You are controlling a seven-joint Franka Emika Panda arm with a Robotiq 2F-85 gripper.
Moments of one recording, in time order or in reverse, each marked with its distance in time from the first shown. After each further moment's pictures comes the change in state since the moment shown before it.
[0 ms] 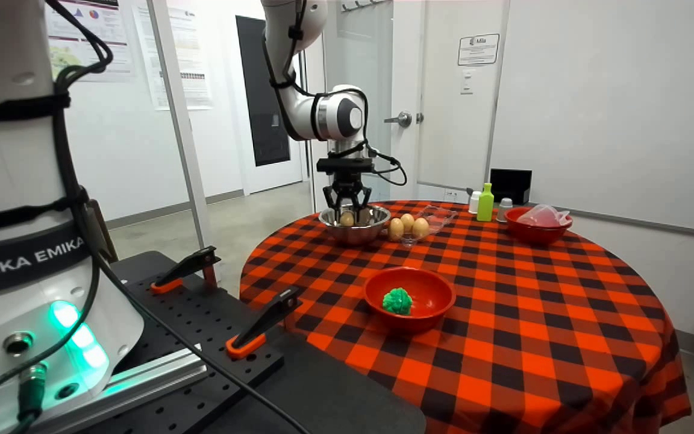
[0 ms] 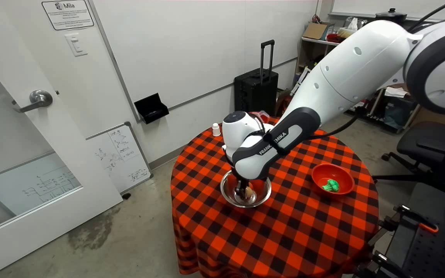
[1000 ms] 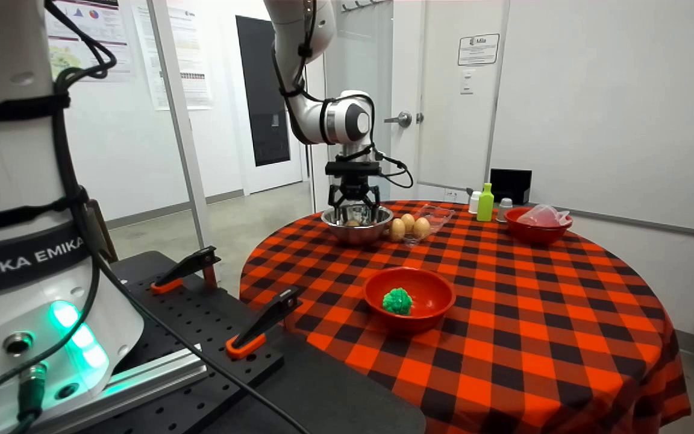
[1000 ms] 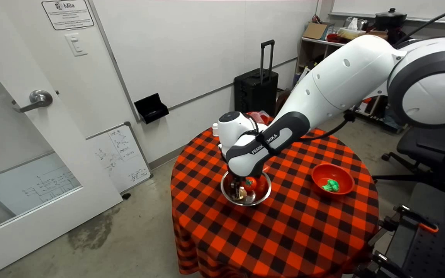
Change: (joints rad) arm -0.009 0.088 0.000 0.142 0.000 -0.051 -0.014
